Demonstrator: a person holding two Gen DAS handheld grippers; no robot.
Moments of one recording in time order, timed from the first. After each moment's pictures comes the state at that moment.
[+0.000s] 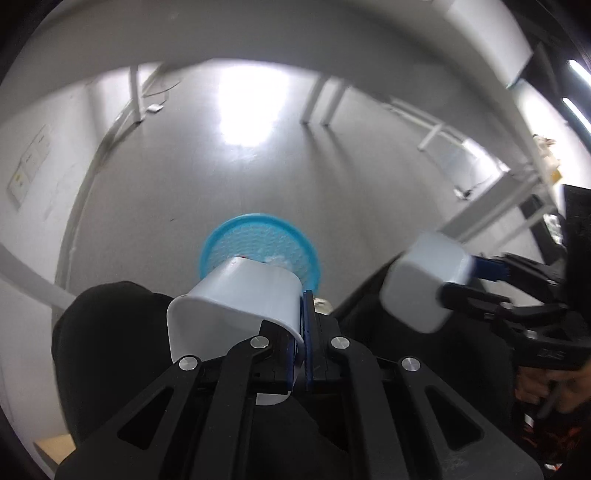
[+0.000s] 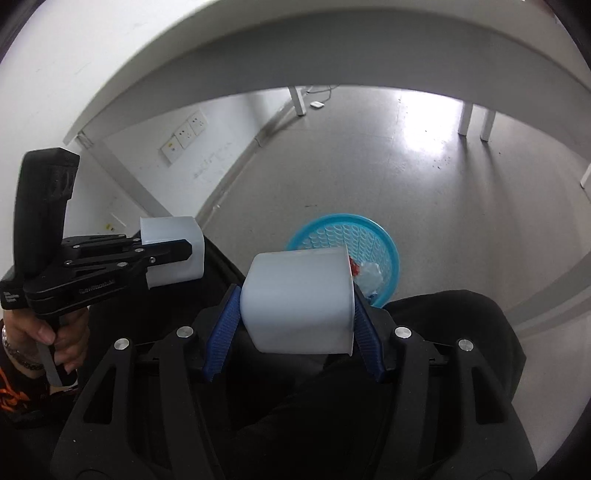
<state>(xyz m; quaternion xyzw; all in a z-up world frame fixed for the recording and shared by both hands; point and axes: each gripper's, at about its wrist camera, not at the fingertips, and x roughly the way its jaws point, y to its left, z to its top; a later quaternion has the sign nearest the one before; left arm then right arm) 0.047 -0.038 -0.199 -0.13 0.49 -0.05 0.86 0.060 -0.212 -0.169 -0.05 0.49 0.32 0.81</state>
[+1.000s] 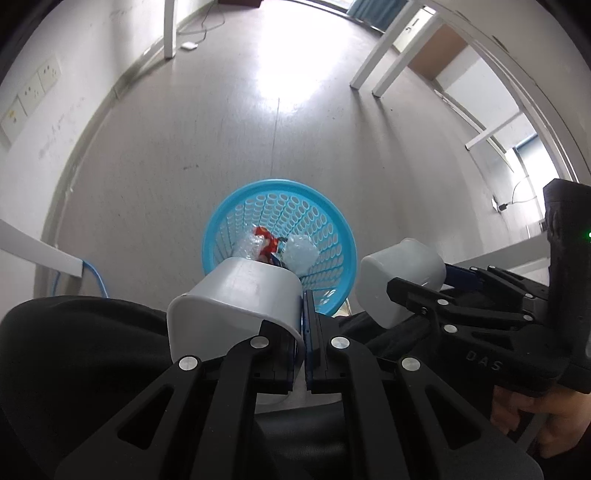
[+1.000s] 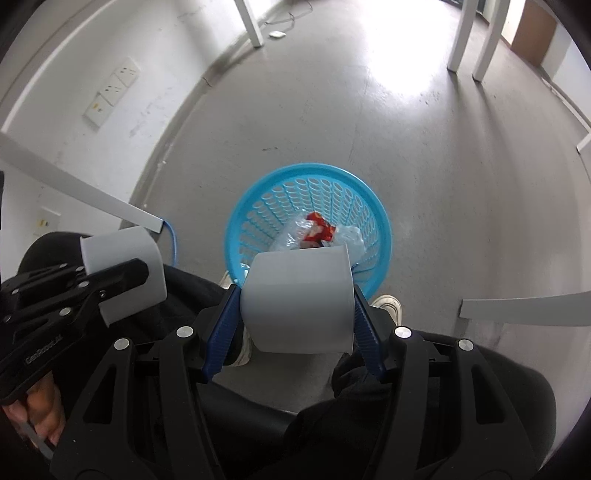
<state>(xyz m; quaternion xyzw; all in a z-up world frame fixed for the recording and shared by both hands) 0.130 -0.021 -0.288 -0.21 0.57 0.00 0.80 0.181 -0.145 -0.293 -0.09 0.61 0.24 0.75</state>
